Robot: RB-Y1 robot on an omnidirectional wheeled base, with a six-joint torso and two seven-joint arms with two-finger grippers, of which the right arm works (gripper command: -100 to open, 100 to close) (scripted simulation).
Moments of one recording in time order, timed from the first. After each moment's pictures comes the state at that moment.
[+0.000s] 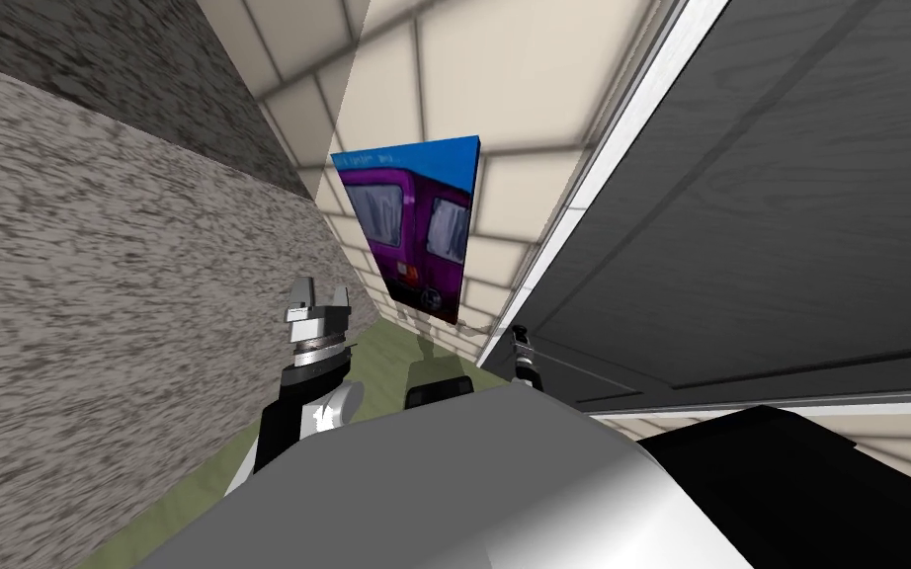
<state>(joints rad) 0.19 -0.37 0.13 -0.86 -0.85 -0.91 -1.36</state>
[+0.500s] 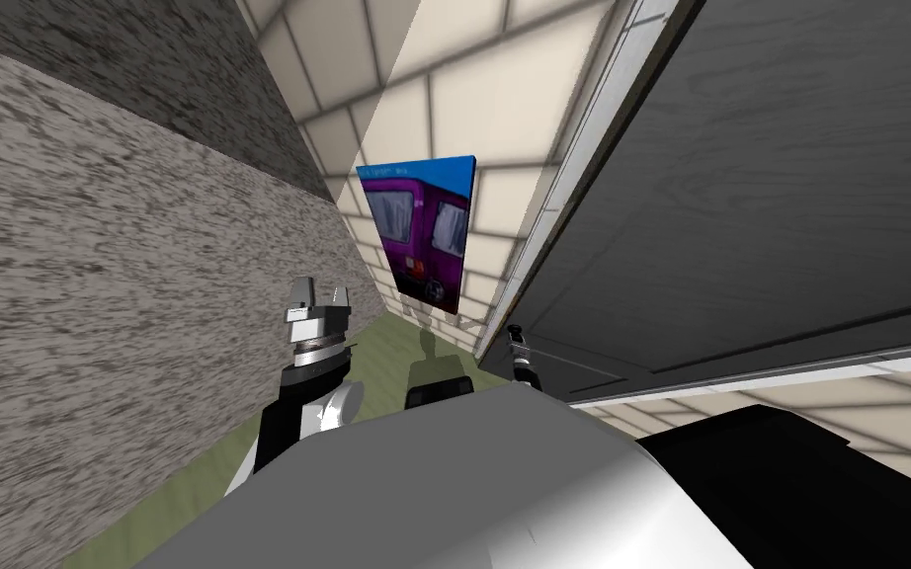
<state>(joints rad) 0.21 -0.38 0.19 -0.89 -0.82 -0.90 -1.39</state>
